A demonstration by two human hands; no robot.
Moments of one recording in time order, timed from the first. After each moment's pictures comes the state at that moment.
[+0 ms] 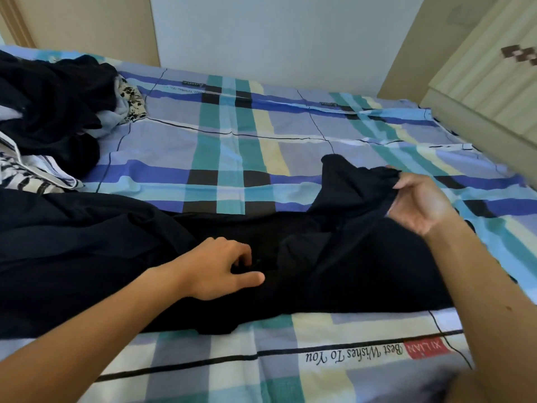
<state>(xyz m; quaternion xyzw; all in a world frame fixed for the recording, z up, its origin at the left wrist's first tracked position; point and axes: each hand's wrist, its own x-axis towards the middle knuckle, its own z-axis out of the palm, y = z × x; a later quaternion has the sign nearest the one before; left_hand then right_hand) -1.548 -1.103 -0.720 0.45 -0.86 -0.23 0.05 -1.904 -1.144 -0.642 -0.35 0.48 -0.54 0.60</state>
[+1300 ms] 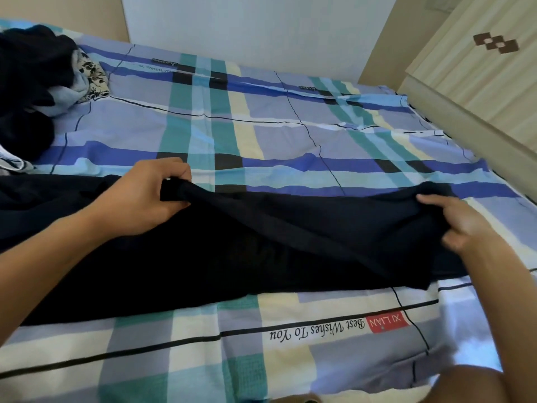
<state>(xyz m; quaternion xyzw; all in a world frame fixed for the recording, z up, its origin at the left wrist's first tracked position) -1.518 -1.130 -0.672 0.42 -0.83 -0.22 0.30 -2.003 -1.079 -0.651 -0.22 0.72 -0.52 0.41</state>
